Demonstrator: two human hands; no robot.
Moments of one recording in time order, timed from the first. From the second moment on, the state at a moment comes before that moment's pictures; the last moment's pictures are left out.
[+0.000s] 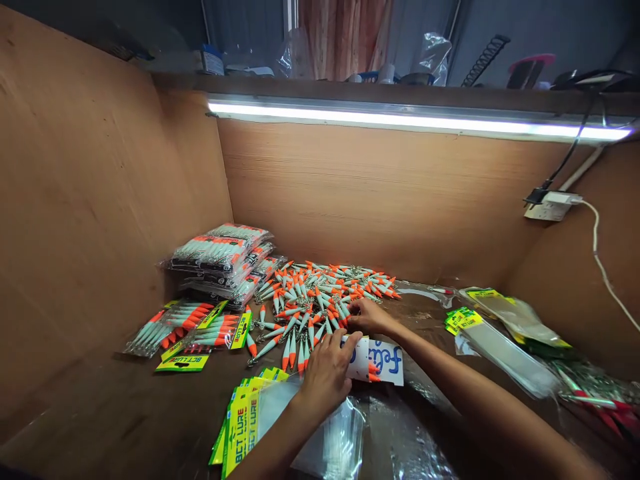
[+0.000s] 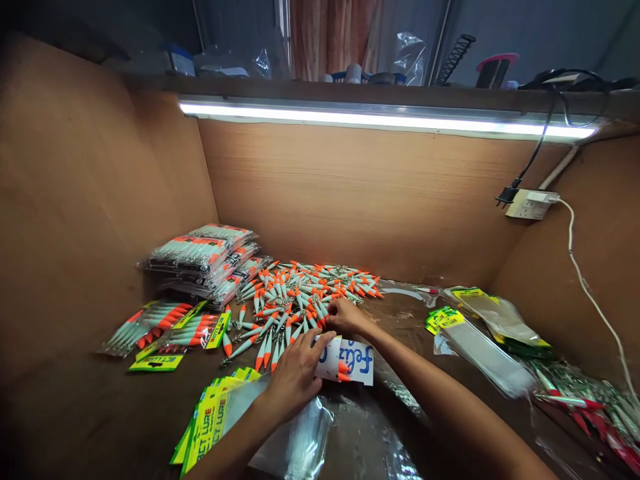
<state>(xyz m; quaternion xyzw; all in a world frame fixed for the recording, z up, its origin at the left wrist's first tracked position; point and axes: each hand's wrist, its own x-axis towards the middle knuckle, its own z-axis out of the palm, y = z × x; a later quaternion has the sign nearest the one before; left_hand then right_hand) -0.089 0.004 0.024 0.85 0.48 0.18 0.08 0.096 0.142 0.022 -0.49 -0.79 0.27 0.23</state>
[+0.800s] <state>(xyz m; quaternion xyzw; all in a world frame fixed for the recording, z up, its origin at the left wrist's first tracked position) -0.081 0.003 0.026 0.86 0.47 0.17 0.07 0.183 -0.014 0.022 -0.57 -0.70 0.23 0.37</state>
